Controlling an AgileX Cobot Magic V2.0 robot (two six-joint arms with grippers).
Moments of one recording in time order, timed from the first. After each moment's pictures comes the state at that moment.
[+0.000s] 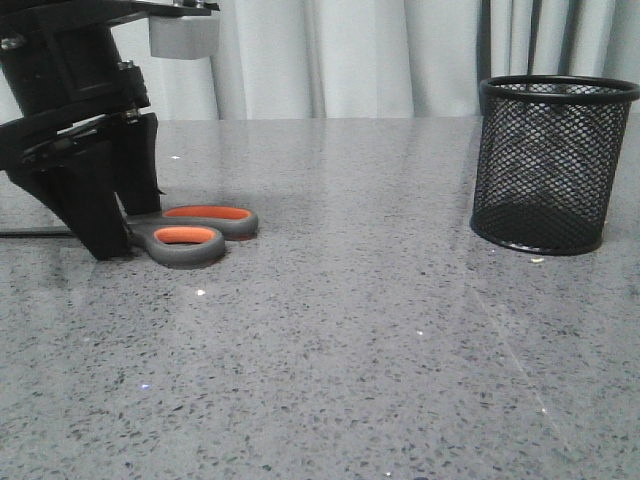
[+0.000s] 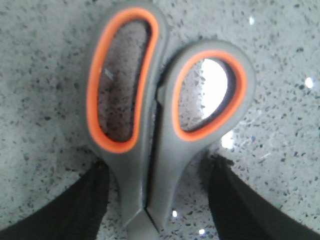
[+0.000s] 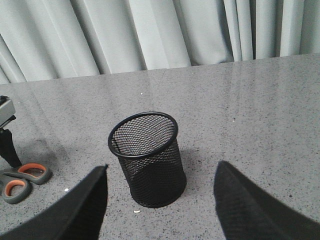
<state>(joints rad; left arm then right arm) -0.38 1.79 -1.41 -0.26 1.18 1.33 0.05 0.21 -0.52 0.31 0.56 -0.12</state>
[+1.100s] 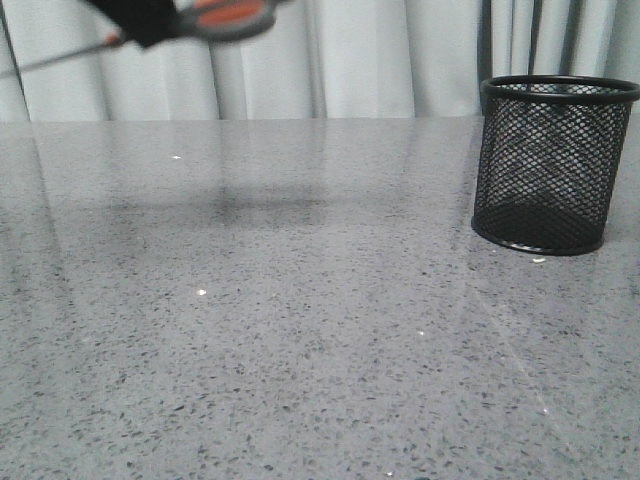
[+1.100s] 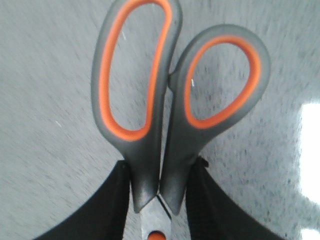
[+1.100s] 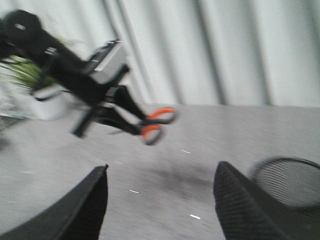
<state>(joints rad) -0.44 1.55 -1.54 -0.27 1.08 1.20 0.11 0.24 -0.52 1.10 0.57 -0.75</state>
